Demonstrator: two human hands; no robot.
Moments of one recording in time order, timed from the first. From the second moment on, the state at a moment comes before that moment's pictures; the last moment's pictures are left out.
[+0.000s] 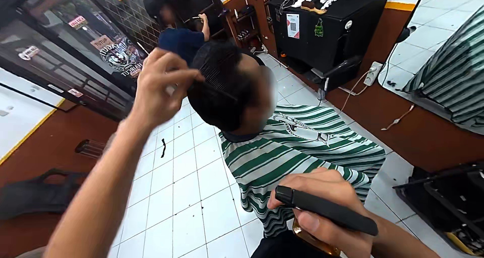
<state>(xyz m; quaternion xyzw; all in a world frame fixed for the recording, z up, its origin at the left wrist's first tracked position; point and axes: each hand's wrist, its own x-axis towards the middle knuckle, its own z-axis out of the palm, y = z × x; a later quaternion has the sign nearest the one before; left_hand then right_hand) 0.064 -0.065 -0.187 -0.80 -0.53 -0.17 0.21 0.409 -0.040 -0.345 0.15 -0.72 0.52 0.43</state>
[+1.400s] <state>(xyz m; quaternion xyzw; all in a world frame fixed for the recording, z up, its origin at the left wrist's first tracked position) -0.075 0.069 -0.306 -0.82 -0.13 -0.55 0.01 0.084 -0.139 -0.347 -0.45 -0.60 -0.01 0.66</state>
